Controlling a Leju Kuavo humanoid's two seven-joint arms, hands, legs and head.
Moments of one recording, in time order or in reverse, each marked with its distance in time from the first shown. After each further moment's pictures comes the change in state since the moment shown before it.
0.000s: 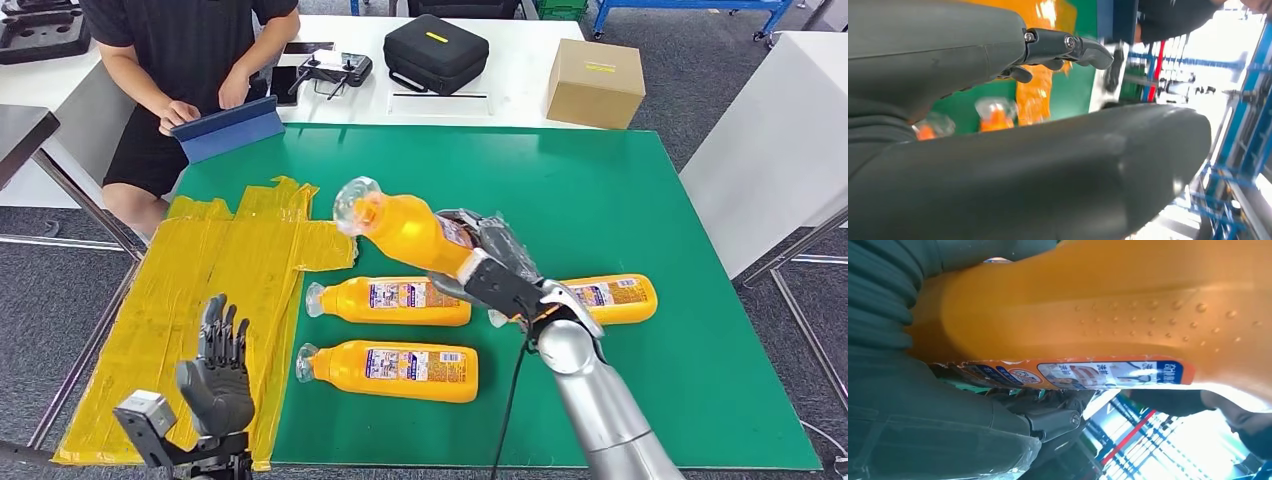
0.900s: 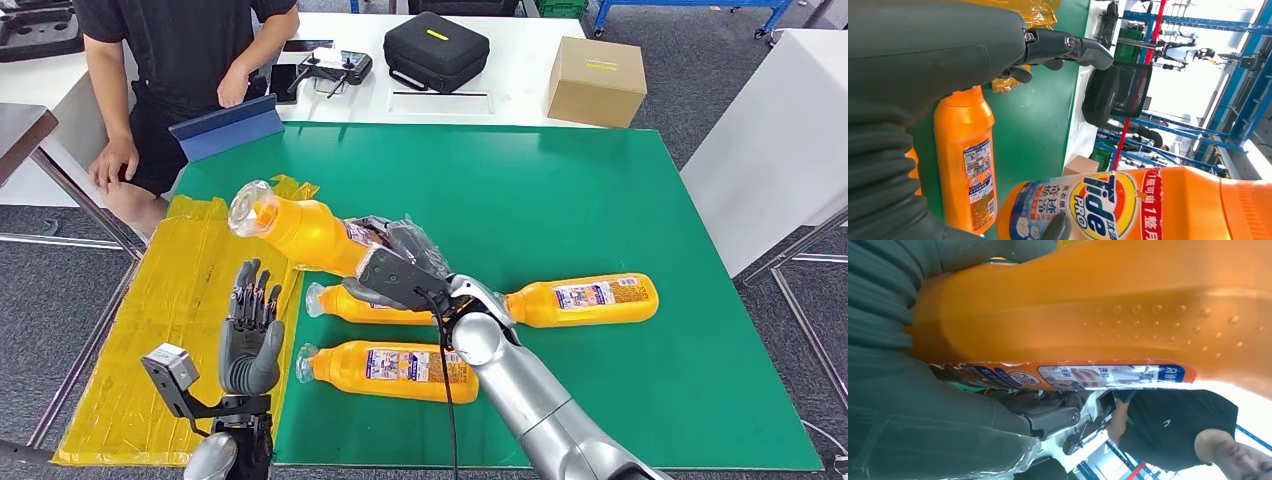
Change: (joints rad) left arm -0.140 0.022 -0.063 0.097 0.074 -0.044 0.034; right arm -0.132 0.155 0.208 0.255 -0.052 -0.116 0.074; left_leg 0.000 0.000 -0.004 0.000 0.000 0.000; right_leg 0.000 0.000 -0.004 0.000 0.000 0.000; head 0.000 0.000
